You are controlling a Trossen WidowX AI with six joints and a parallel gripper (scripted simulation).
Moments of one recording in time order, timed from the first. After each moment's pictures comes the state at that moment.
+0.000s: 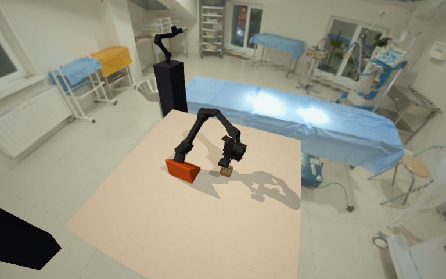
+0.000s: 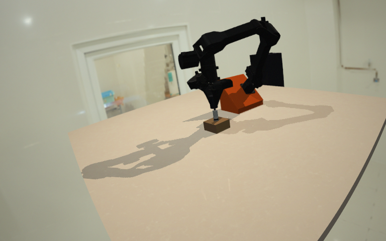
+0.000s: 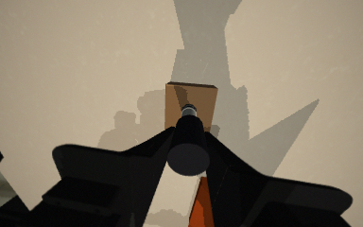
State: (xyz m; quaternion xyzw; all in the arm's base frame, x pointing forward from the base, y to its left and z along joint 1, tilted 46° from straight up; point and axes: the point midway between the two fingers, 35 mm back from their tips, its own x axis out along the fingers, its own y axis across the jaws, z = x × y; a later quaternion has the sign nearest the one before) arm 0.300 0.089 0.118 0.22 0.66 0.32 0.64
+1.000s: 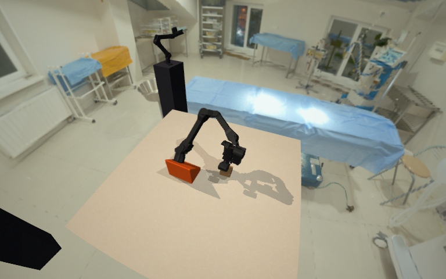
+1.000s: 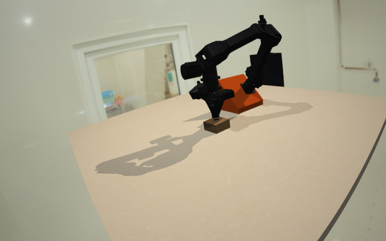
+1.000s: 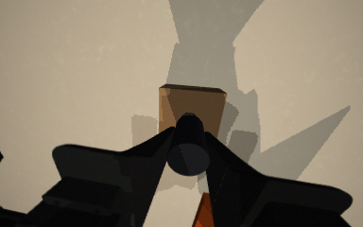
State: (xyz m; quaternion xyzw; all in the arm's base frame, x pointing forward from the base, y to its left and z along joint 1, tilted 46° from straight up) arm 0.296 0.116 0.092 0.22 0.66 0.33 0.64
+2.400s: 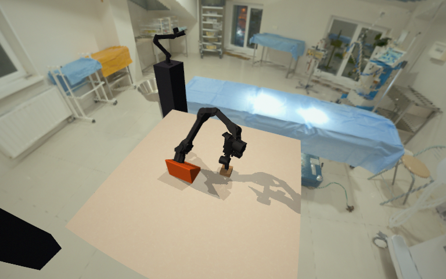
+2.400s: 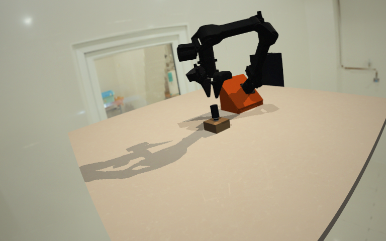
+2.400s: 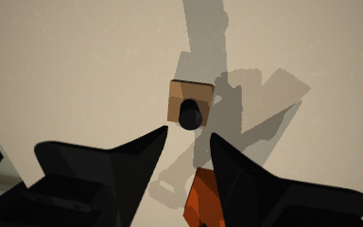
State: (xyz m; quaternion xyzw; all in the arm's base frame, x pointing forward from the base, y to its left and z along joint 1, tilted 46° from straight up) arm 0.303 0.068 0.136 0.21 0.65 0.34 0.64
